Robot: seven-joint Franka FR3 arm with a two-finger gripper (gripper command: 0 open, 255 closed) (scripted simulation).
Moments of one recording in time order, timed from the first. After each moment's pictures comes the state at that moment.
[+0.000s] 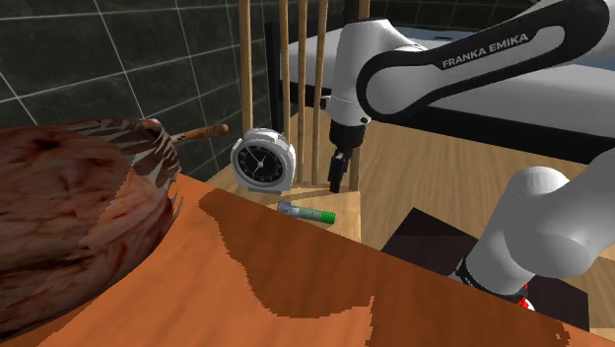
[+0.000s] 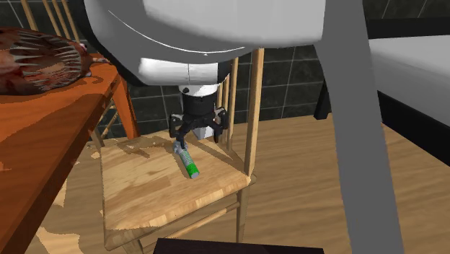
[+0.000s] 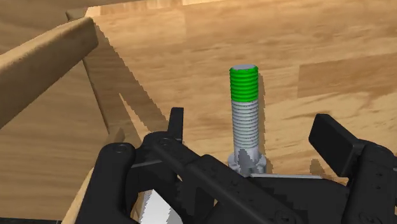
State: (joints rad) arm 0.13 -0.51 0.14 -2.55 0.14 2.07 -0.20
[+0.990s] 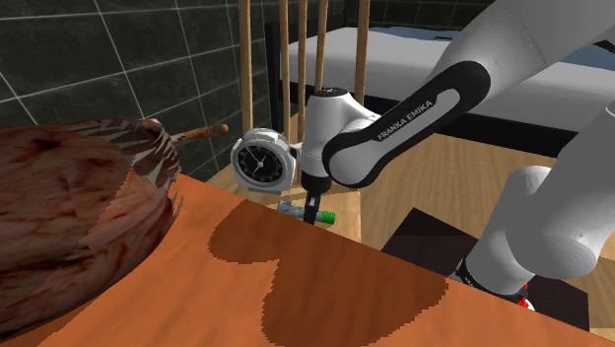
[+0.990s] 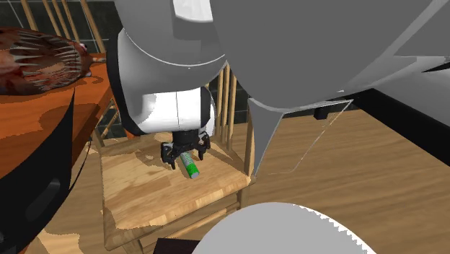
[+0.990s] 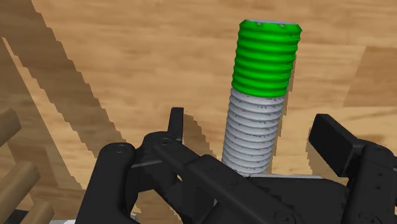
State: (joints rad) arm 0.18 -0.17 0.20 -2.59 0.14 2.47 -0.28
